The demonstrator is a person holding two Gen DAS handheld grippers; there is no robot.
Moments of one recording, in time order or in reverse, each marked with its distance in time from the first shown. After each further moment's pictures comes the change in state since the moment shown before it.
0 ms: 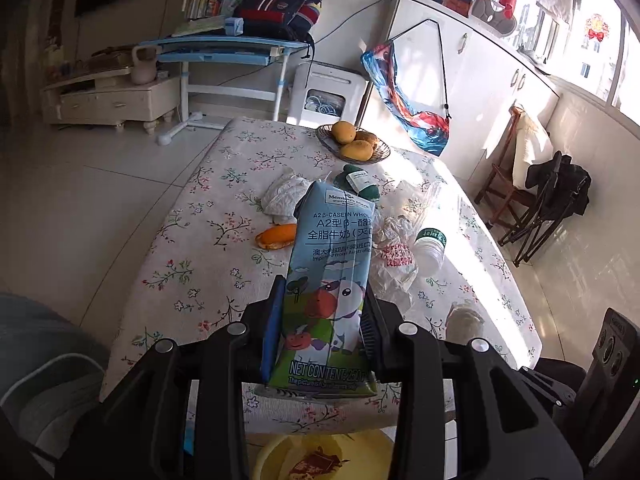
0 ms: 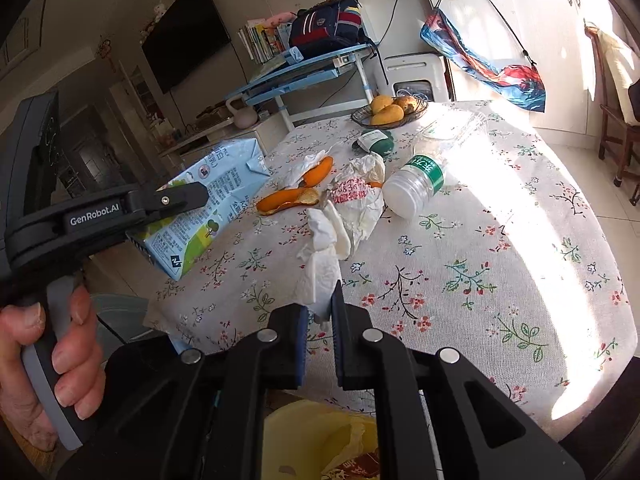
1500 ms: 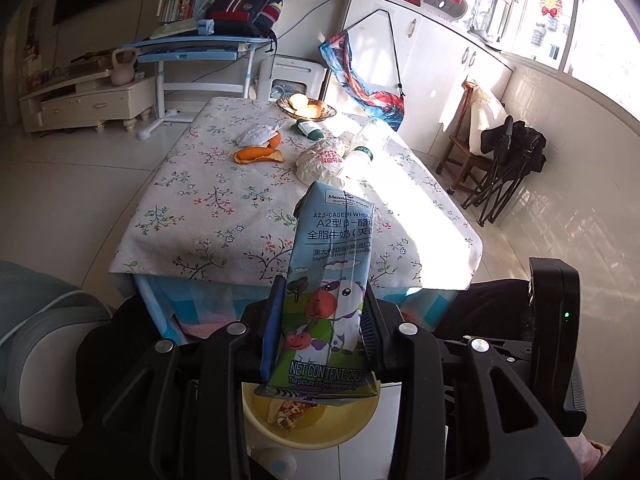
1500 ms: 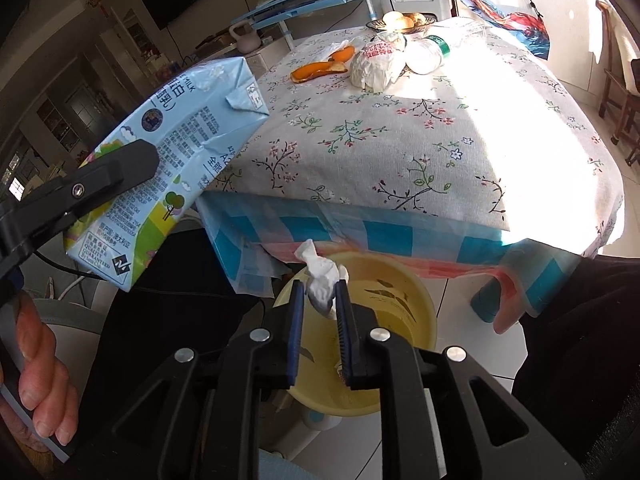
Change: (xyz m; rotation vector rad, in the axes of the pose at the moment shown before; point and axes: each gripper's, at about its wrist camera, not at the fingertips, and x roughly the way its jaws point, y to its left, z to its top) left arm -0.111 -0.015 -0.115 0.091 0.018 -0.101; right arm -0.030 0.030 -0.087 0.013 0.257 -0.029
